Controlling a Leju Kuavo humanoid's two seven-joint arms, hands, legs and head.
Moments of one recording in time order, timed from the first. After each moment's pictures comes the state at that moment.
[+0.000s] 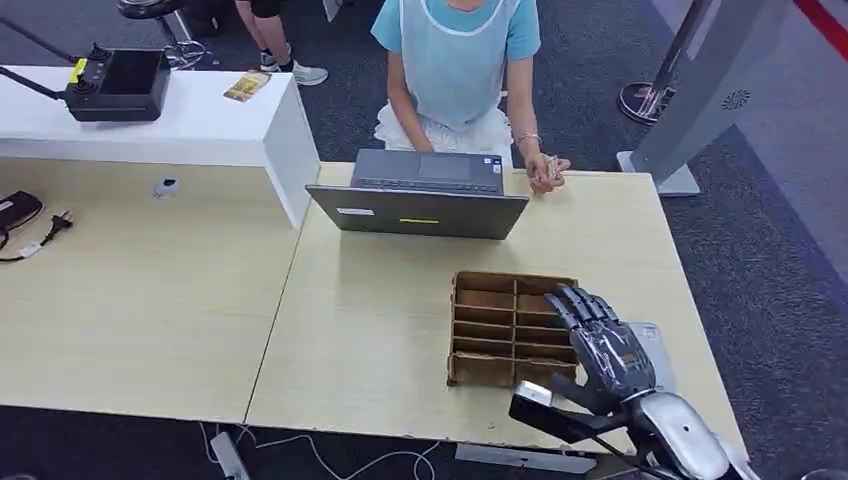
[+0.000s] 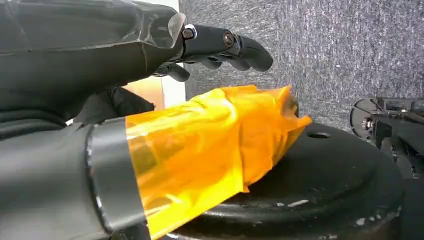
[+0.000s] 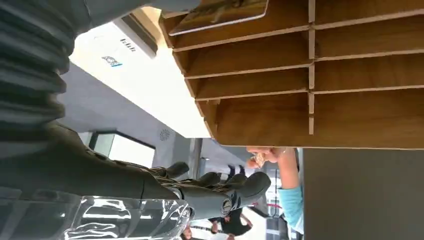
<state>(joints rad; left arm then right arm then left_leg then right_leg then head) -0.08 -0.24 1.21 -0.22 -1.19 0.18 0.13 -0.04 -0.51 0.52 -1.83 1.10 0.01 0.15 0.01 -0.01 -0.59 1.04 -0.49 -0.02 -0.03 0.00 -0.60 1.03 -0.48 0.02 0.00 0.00</state>
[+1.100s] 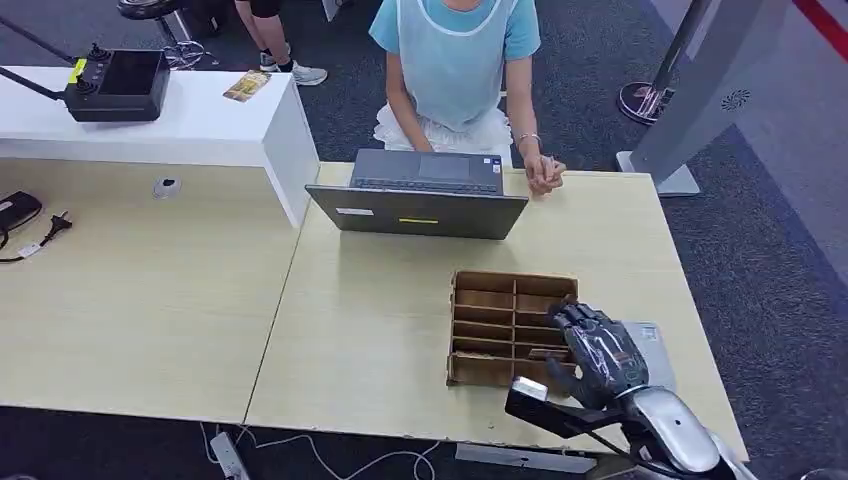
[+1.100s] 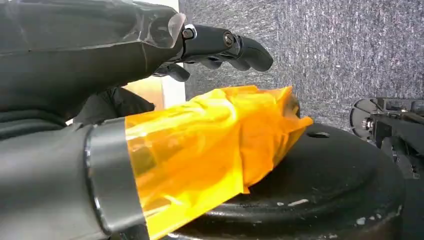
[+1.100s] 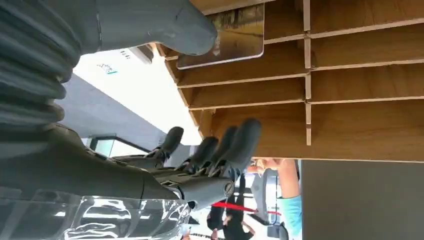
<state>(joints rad) -0.08 -0.24 1.21 -0.22 -1.19 0.18 0.13 -0.07 -0.49 0.54 -1.78 1.08 0.01 0.15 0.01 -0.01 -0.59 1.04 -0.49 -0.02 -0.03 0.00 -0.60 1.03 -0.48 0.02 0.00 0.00</state>
